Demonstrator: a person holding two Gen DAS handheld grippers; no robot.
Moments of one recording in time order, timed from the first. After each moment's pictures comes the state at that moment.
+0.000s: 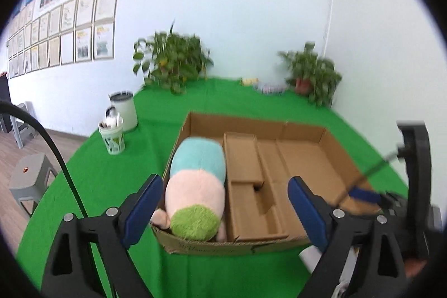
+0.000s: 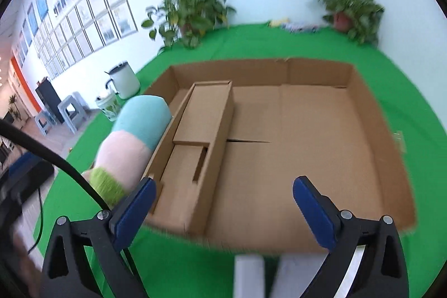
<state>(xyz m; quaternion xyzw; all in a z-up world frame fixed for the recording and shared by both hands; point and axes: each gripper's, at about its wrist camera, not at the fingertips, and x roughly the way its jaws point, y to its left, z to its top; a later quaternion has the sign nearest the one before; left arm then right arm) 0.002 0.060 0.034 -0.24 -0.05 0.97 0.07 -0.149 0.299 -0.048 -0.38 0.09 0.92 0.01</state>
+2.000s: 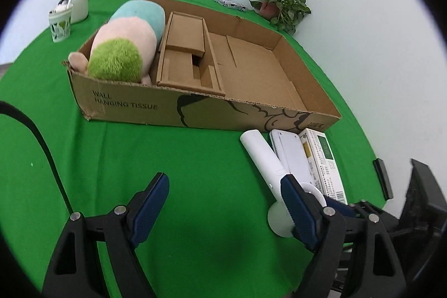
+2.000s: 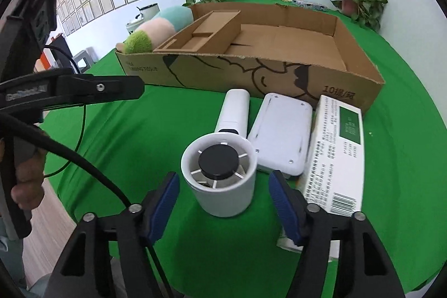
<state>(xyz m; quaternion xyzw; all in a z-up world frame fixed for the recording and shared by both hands) 0.037 0.104 -0.063 -0.45 -0.12 0.86 0.20 0.049 0.304 -0.114 -0.45 0.03 0.89 -0.03</state>
